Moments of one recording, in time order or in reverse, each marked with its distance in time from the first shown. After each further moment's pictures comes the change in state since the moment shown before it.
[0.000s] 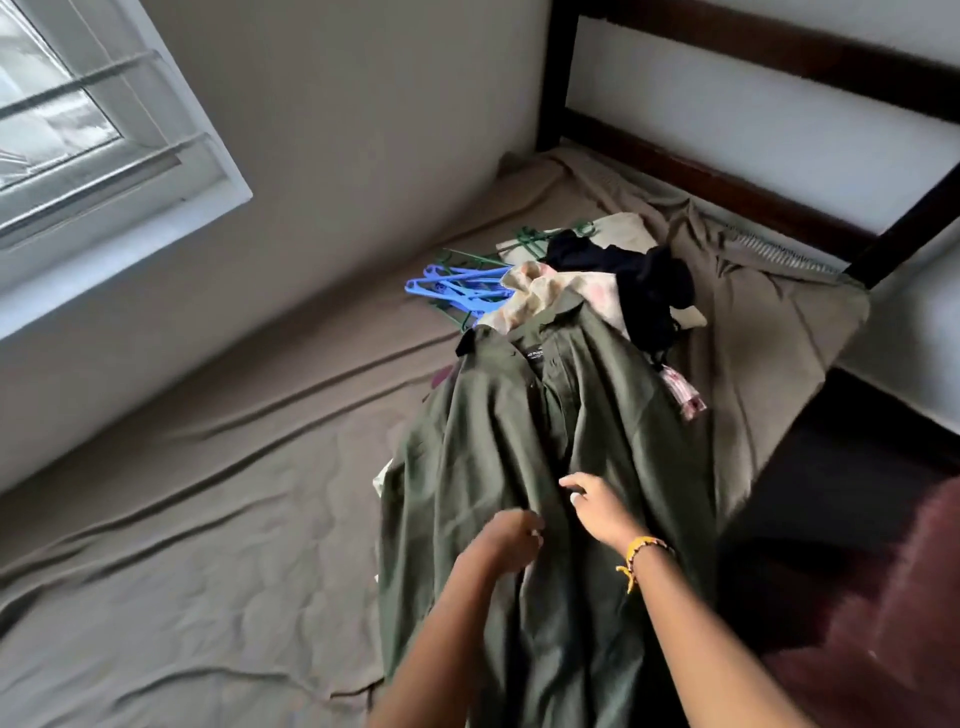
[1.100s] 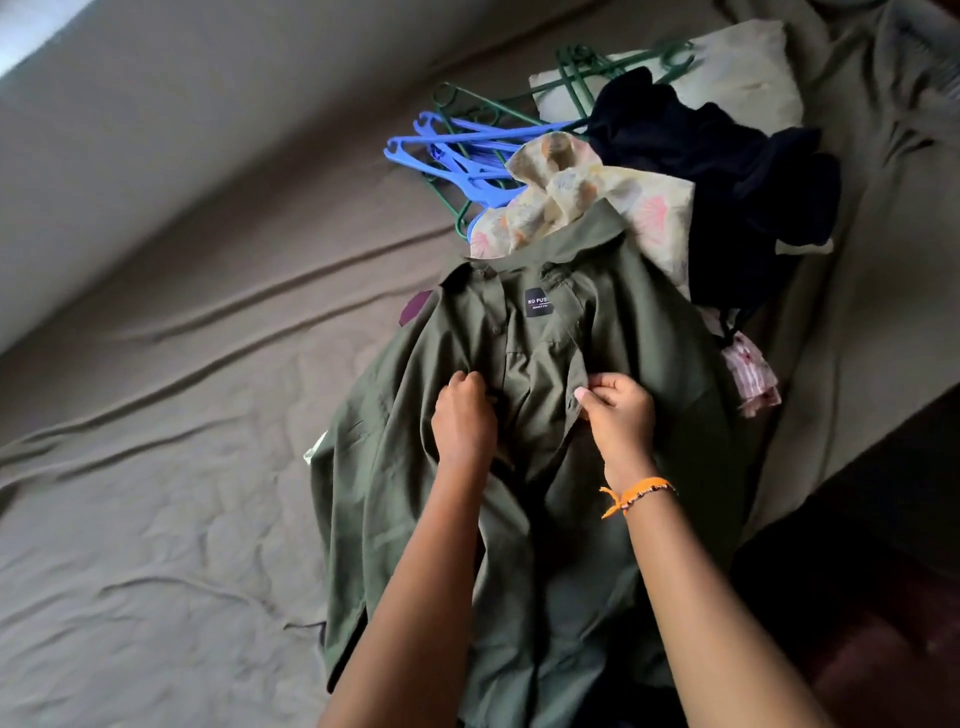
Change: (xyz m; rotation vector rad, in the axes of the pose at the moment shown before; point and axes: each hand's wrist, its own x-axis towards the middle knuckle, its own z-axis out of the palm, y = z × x) left_hand 0.147 0.009 -0.056 -0.089 0.589 -0.490; right_hand 0.140 0.005 -0.039 0.600 0.270 0.209
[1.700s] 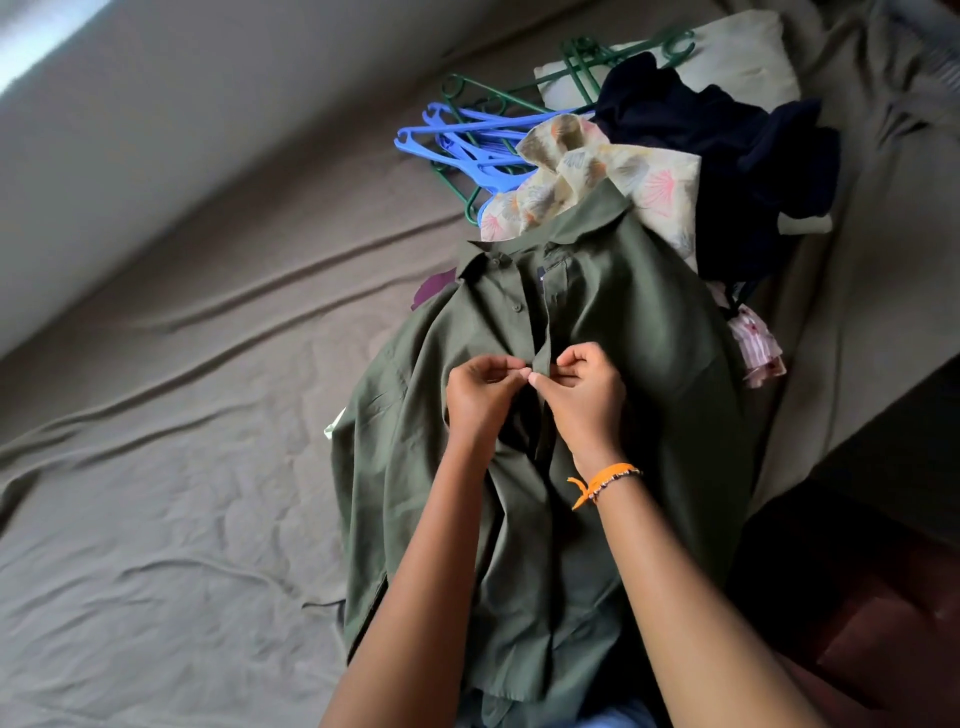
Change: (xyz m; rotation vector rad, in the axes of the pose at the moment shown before) left_hand -0.032 -0.004 -0.023 -0.978 -0.119 -0.132; right_hand -0.056 -0.023 0.029 0.003 -0.042 -0.208
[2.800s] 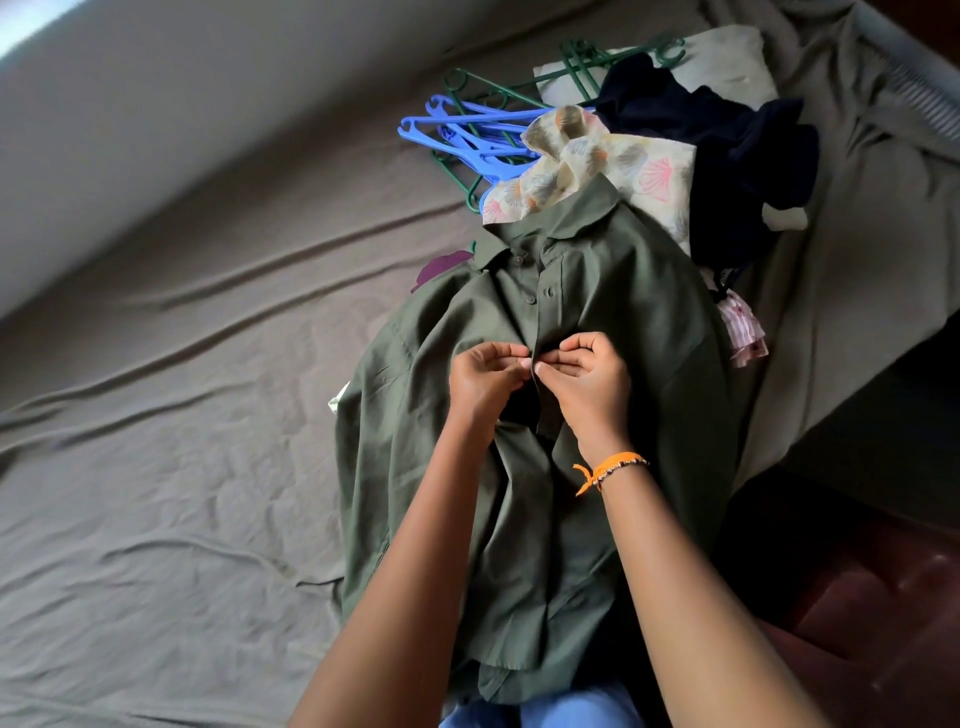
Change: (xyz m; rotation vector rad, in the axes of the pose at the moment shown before) left_hand -0.023 0.002 -0.016 -0.145 -0.164 -0.046; right_hand -0.031 -0.006 -0.007 0.161 -0.026 0.002
